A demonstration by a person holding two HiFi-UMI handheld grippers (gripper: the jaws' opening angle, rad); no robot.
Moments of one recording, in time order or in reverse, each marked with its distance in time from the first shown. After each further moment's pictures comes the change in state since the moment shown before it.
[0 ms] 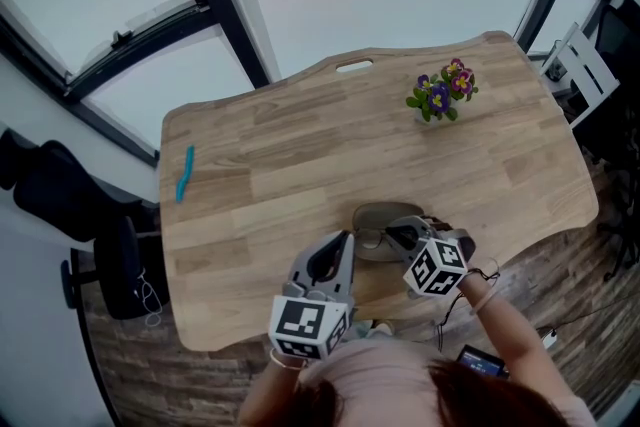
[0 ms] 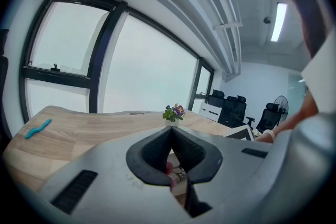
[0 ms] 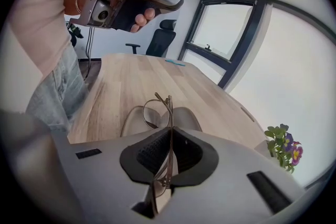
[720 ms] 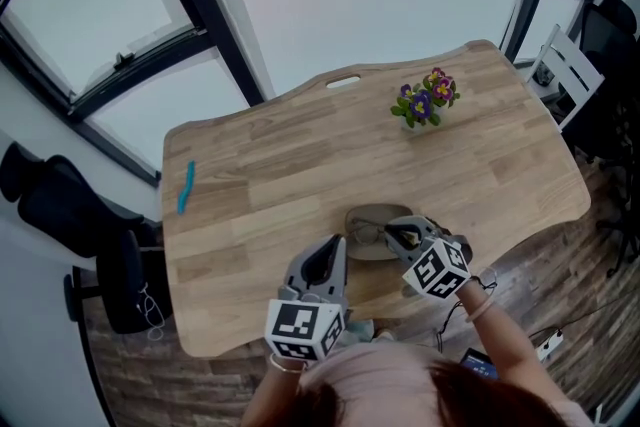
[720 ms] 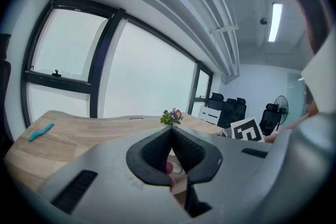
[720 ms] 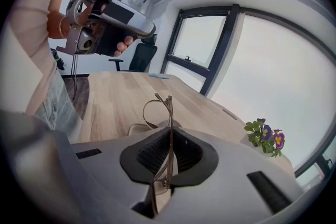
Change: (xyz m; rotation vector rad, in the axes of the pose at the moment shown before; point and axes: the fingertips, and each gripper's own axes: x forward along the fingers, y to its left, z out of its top) left arm -0.020 -0.018 0.009 0.022 -0.049 0.006; right arm -0.049 -0.015 0.021 0.158 -0.120 -0.154
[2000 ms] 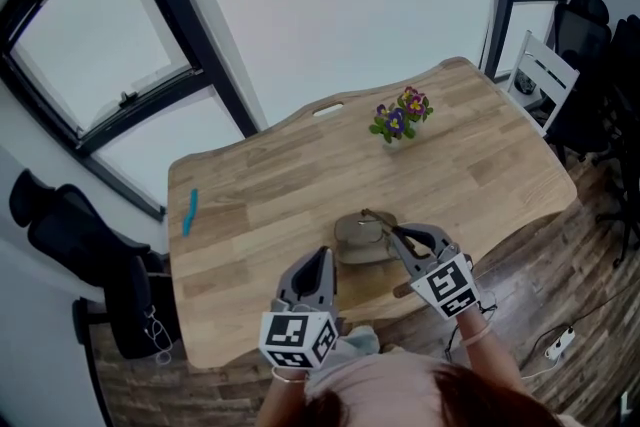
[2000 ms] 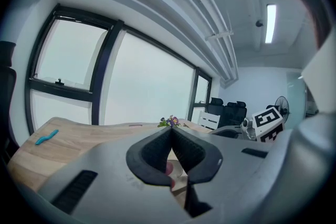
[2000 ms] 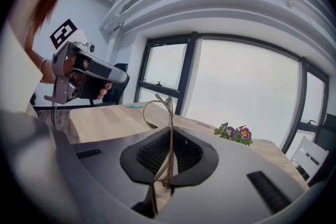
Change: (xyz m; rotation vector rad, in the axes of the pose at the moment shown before) left arm -0.039 -0.031 0.020 0.021 -0.074 0.016; right arm -0.110 -0.018 0.046 0.257 -0.242 -0.279
